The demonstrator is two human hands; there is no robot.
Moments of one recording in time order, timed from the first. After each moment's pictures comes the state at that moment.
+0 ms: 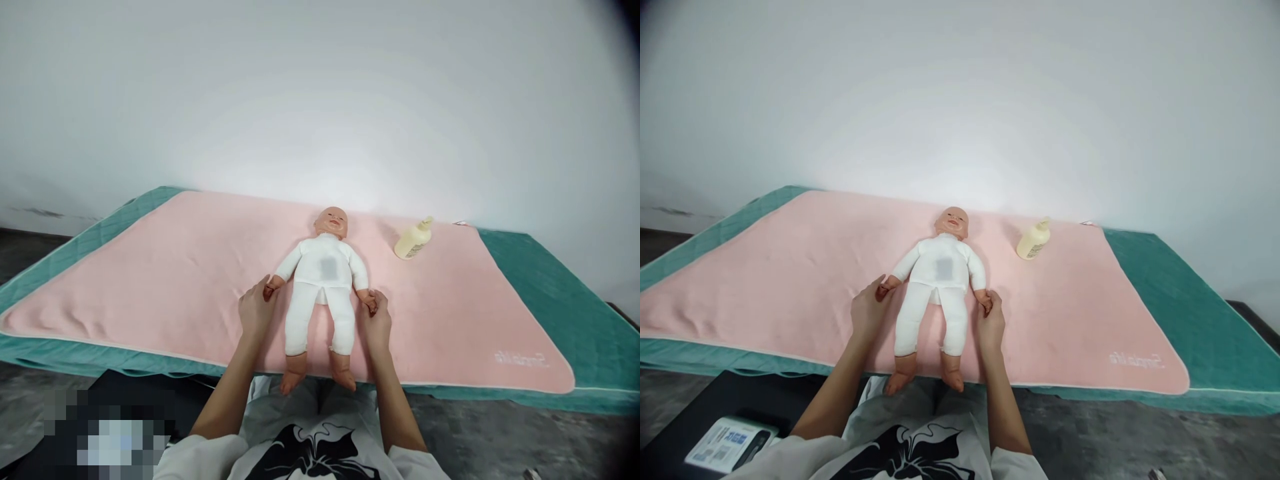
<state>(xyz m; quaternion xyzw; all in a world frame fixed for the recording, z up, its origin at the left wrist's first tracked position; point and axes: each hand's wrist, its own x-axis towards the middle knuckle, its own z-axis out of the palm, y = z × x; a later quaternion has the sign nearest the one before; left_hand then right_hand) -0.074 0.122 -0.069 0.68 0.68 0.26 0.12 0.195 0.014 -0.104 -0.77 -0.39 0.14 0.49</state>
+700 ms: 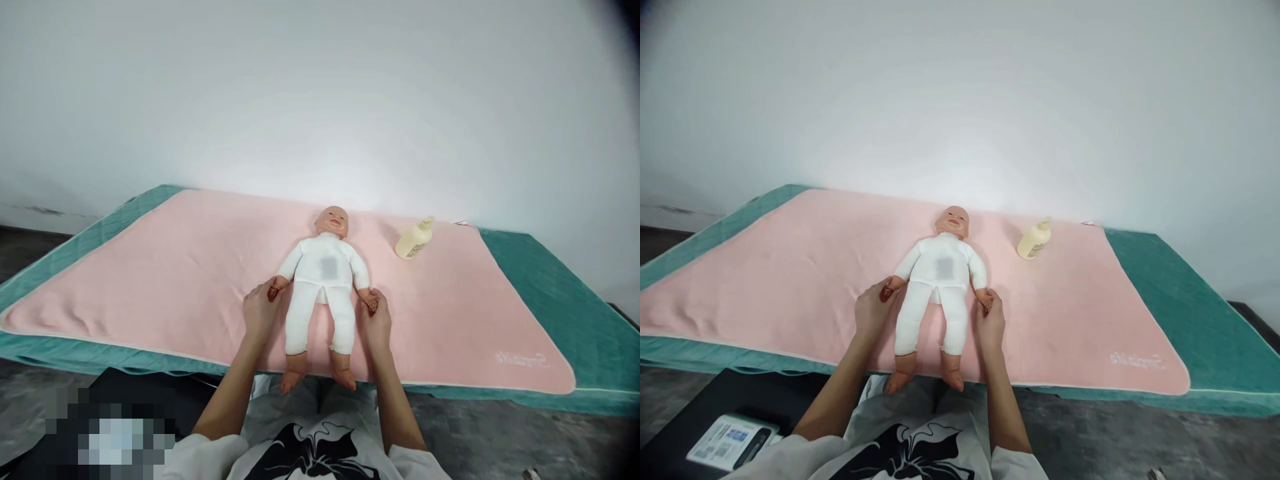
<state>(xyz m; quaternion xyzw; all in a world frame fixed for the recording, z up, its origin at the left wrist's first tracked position) -0.069 0.119 -0.068 0.70 0.66 0.24 0.11 0.195 0.014 -0.101 -0.76 -0.39 0.15 0.49</state>
